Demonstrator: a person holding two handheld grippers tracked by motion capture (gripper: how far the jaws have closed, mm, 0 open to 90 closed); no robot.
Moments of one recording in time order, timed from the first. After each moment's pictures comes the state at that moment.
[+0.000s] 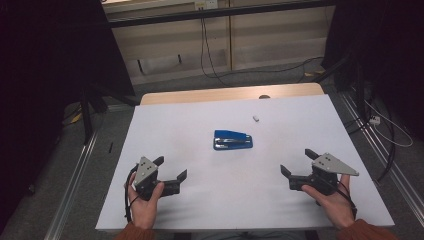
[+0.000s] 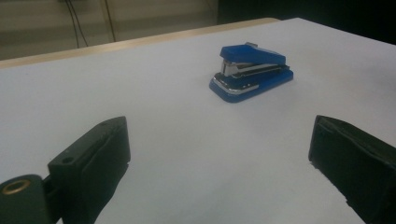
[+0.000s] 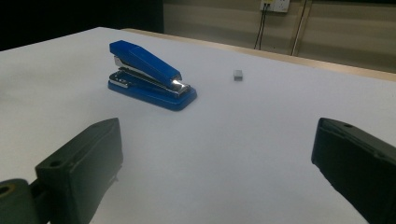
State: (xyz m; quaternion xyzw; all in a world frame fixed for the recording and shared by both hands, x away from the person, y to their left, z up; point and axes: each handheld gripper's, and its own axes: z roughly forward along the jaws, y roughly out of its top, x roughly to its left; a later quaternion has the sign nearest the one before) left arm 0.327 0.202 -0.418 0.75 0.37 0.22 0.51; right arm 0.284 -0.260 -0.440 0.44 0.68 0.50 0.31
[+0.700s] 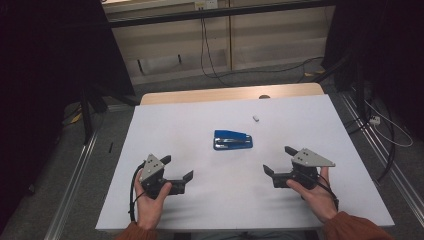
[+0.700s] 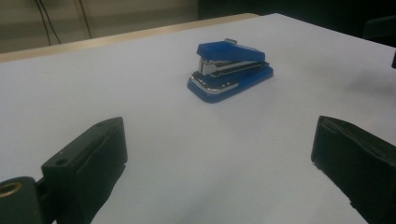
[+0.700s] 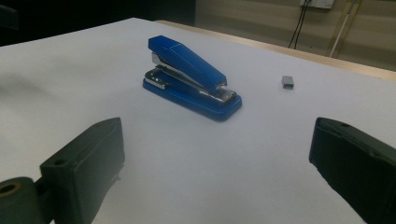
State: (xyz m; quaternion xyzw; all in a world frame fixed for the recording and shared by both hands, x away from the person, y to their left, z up) left arm 0.335 0.189 -0.422 0.76 0.35 0.19 0.51; right arm 0.308 -0.225 -0.442 0.40 0.71 0.51 0.27
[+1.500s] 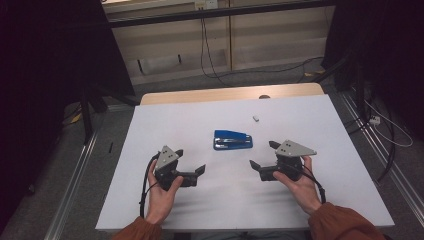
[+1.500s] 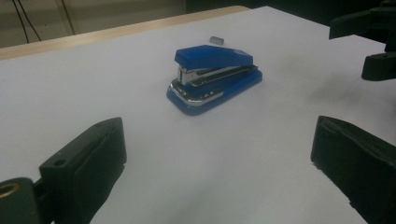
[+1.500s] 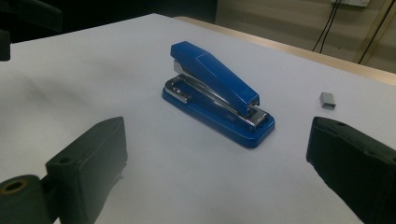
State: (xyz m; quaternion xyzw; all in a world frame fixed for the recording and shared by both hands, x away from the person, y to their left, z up) left arm 0.355 0.155 -0.416 0.78 0.34 0.17 0.50; right arm 0.336 -0.196 -0.438 0.37 0.74 0.51 0.25
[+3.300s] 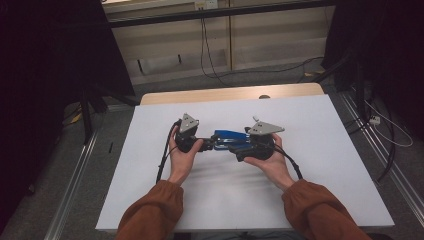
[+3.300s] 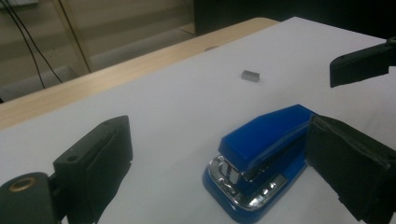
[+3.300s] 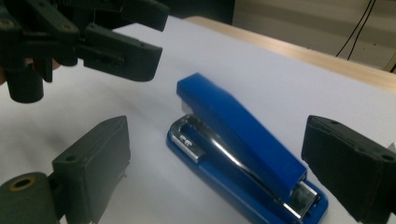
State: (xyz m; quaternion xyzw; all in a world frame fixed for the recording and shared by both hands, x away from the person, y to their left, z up) left arm 0.452 0.104 -0.416 0.78 0.32 0.19 0.50; right arm 0.404 -0.145 -0.435 0.36 0.75 0.51 0.21
